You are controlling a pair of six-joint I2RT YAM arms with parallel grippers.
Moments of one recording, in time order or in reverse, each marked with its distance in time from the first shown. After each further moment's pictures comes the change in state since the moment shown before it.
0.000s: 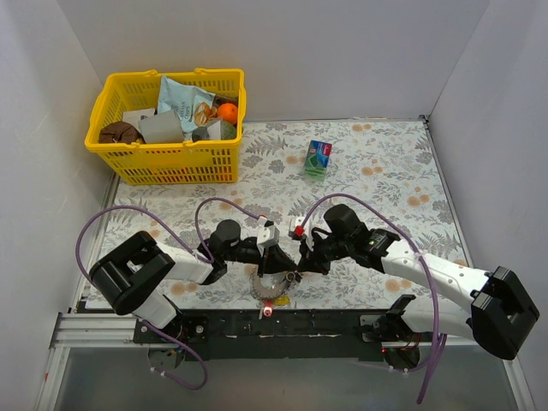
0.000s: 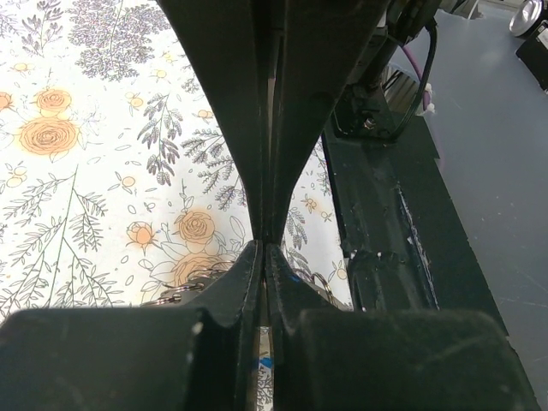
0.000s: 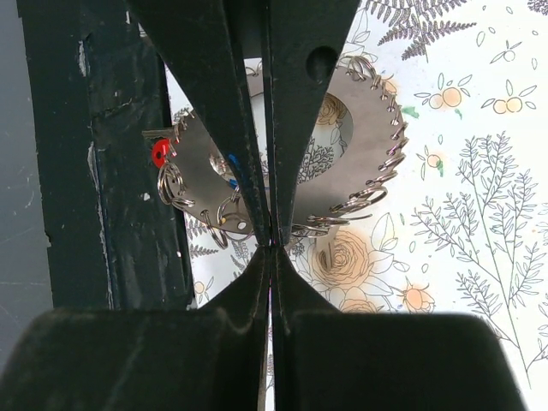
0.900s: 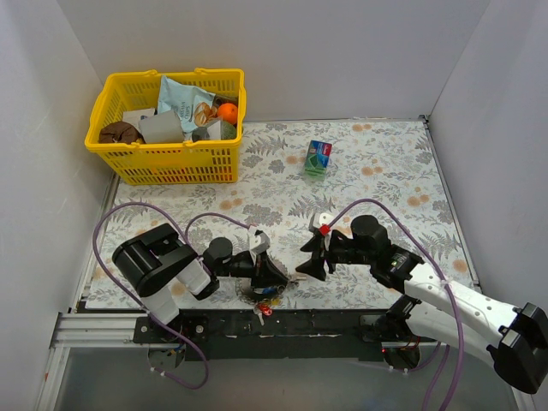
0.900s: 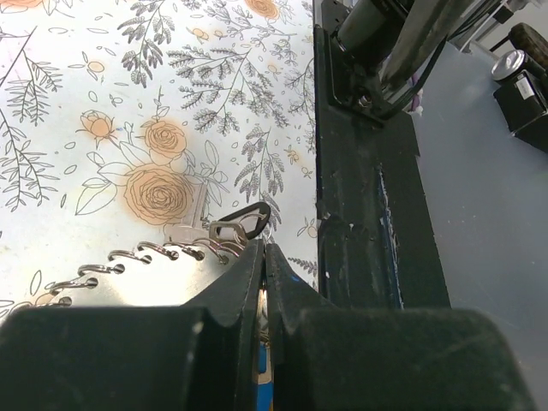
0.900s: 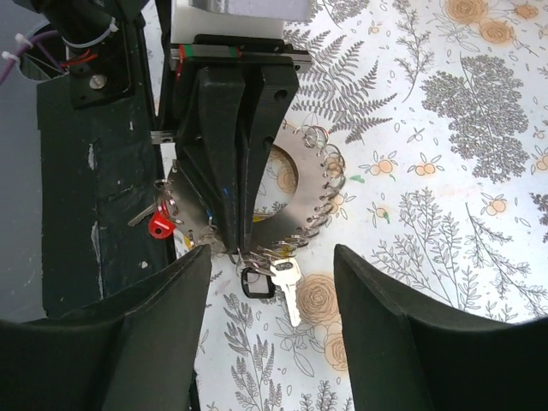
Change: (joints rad) left arm -0.009 0.173 -0.184 0.351 -0.091 -0.262; right arm -0.025 -0.285 -0.186 0.272 0.060 0.169
